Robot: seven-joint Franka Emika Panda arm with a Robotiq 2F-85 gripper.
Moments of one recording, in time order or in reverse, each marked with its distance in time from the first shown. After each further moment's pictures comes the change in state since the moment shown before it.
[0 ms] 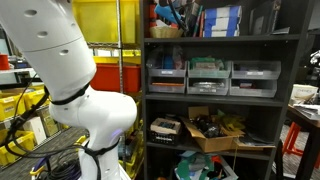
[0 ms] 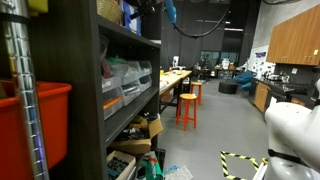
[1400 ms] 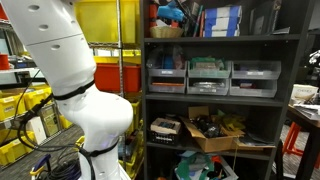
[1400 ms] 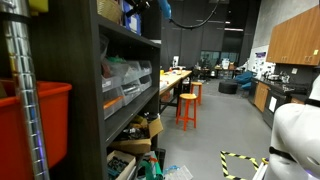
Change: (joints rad) arm -0.273 0.096 0.230 0.102 -0.037 -0.050 -0.144
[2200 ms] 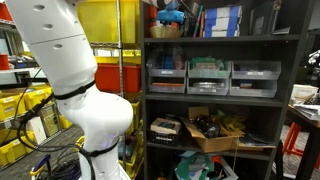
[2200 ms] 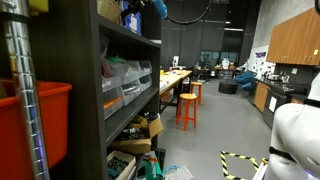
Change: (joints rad) arm 0.000 0.021 0.039 0.005 -0.085 0.011 -0.108
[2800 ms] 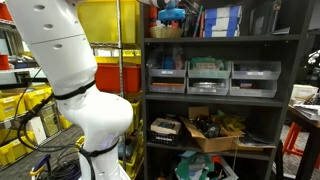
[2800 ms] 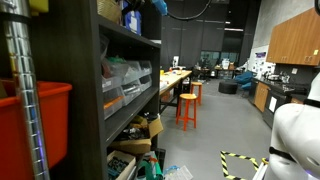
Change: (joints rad) arm -0.001 0.000 0.006 0.005 -0.079 0.037 -0.022
